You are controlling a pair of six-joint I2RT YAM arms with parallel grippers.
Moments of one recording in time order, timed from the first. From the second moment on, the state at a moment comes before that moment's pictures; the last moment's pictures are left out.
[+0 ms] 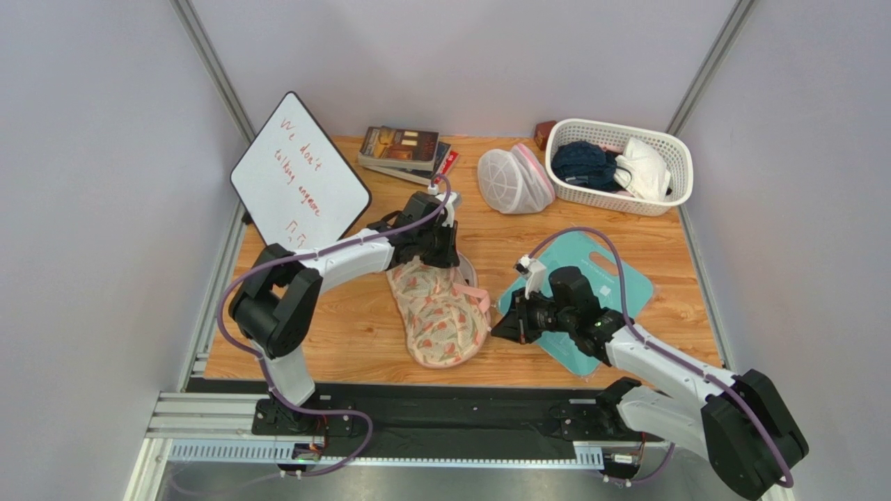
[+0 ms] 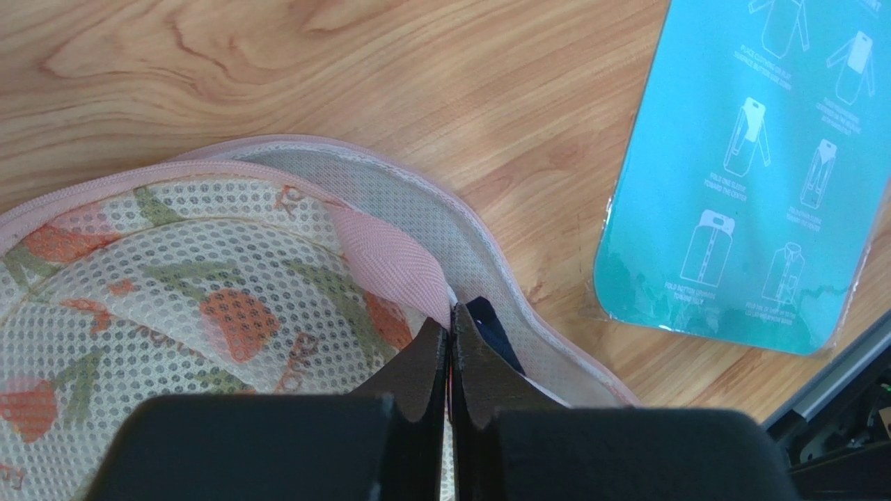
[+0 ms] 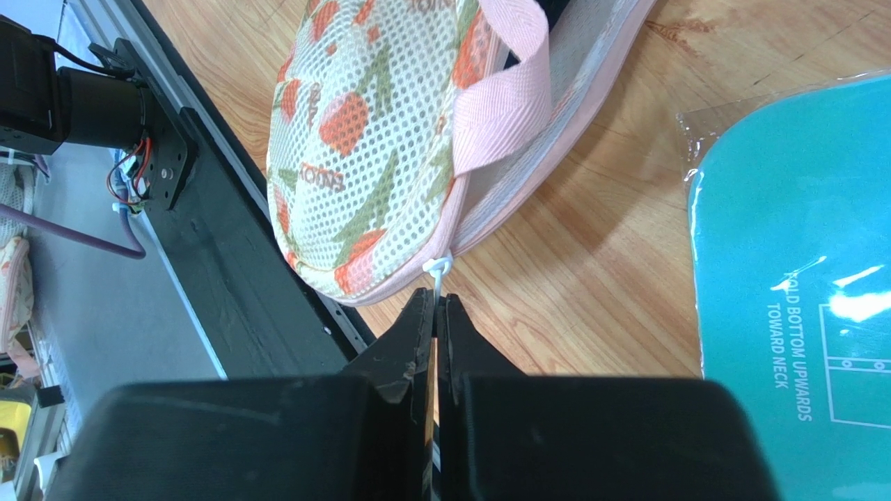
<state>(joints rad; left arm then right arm) -0.66 1.77 1.15 -0.18 0.19 -0.39 0.57 1.02 0.38 -0.01 -0.54 0.40</state>
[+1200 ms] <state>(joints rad) -0.47 1.65 1.07 -0.16 0.17 -0.40 0.66 1.03 0.37 0.06 -0.48 0.46</state>
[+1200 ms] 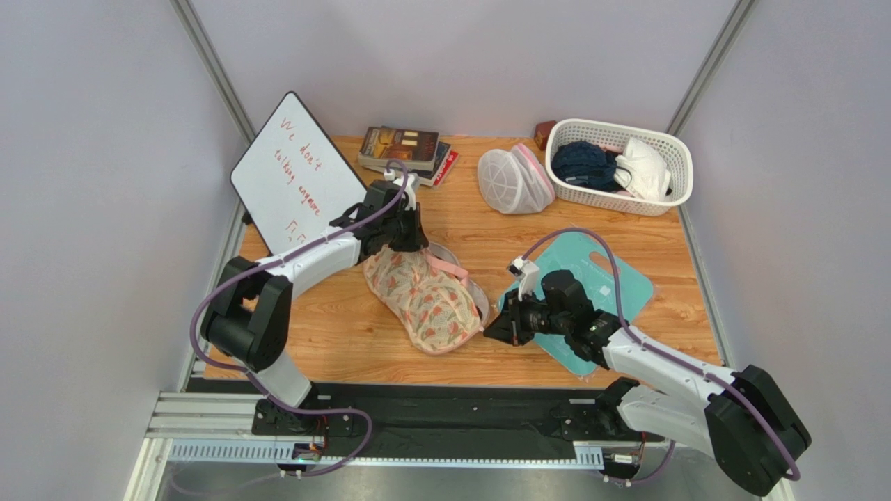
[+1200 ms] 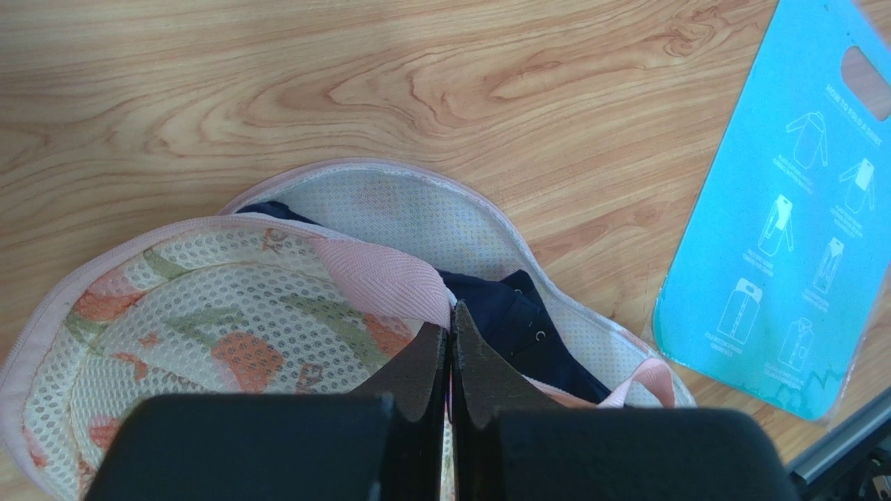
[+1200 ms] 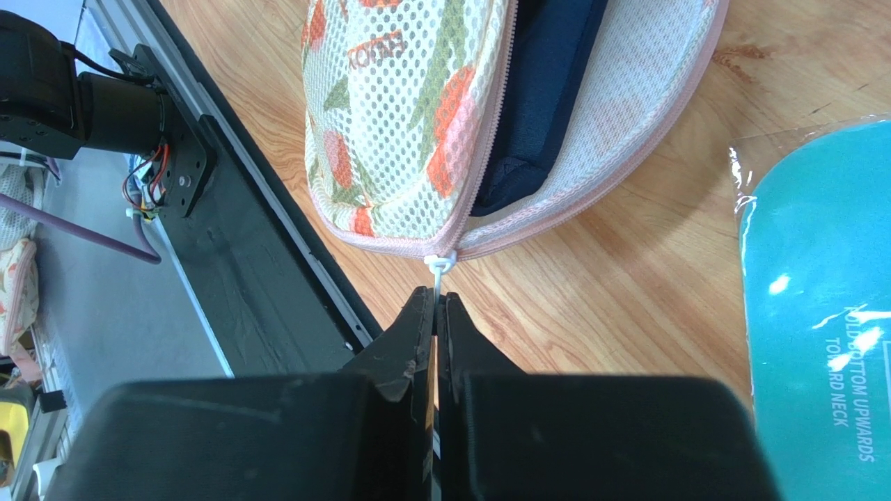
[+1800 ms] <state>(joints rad) -0.47 1.62 1.09 -0.17 0.15 -0.38 0.72 1.03 0.36 0.08 -0.43 0.51</state>
